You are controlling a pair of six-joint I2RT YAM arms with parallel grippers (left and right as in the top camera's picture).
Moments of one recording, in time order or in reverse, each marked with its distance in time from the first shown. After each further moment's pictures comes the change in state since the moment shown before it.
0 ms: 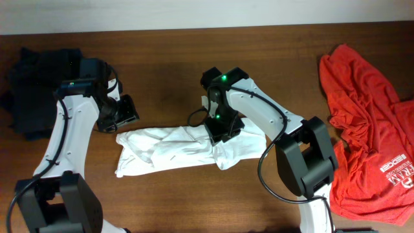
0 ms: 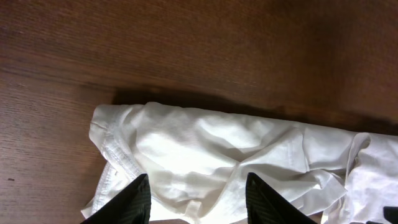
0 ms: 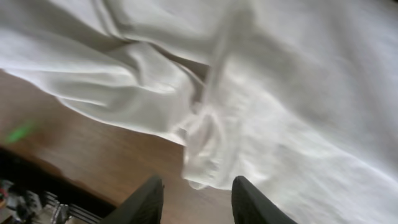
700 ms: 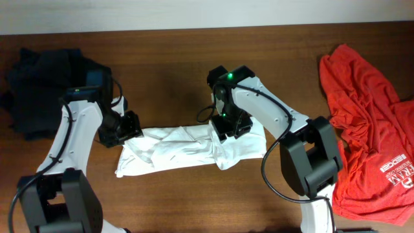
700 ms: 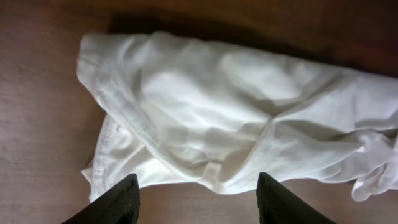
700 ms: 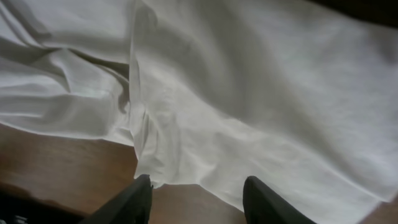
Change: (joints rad) left arm 0.000 -0.002 -0.103 -0.076 0.000 0.043; right arm -0.033 -0.018 -0.034 -0.002 0.128 0.051
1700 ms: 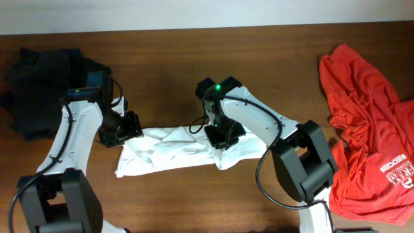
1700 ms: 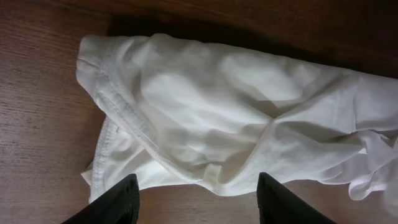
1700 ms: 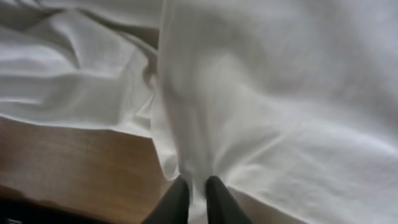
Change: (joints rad) left arm 0.000 0.000 -0.003 0.009 0.000 0.002; right arm 0.088 -0.006 -0.040 -0.008 0.023 0.078
